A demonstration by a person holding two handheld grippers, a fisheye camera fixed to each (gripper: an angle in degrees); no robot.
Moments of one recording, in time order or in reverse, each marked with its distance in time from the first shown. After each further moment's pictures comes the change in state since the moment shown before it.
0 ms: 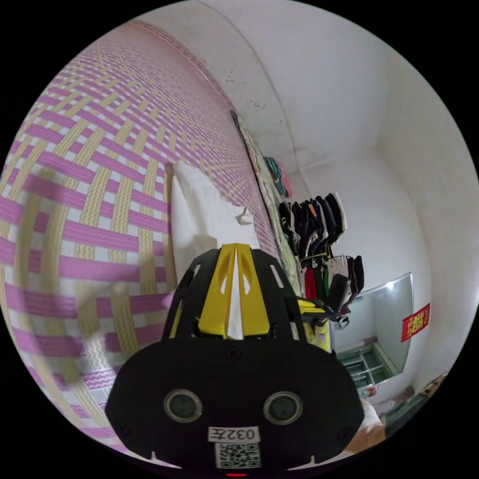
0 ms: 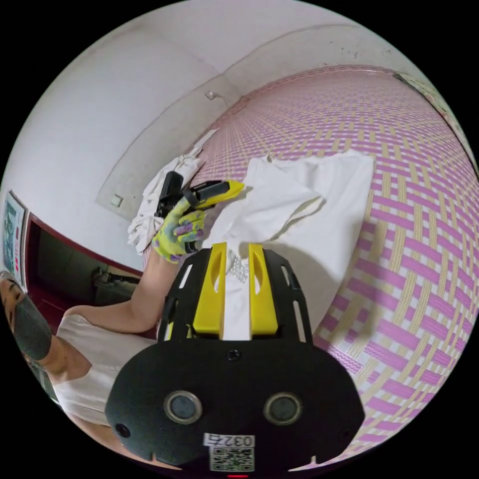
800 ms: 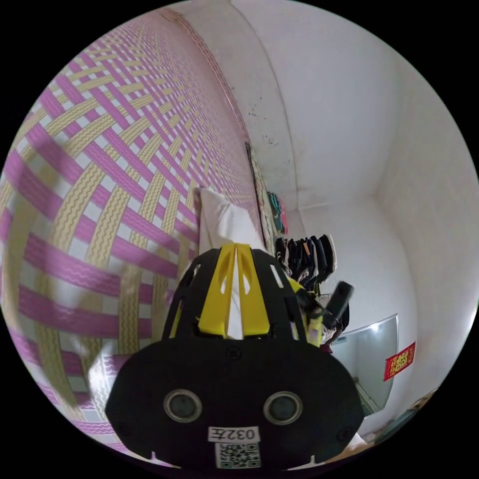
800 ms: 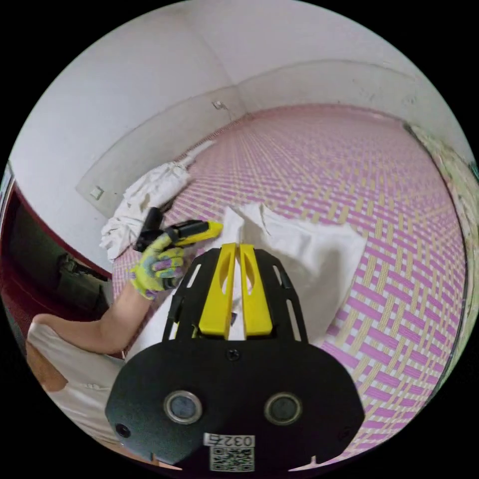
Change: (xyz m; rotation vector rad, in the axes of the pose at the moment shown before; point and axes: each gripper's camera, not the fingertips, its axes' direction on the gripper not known) left arm -0.068 0.028 -0.067 0.256 0.045 -0.178; right arm -0.073 -0.072 -0.013 0.208 0.196 -0.198
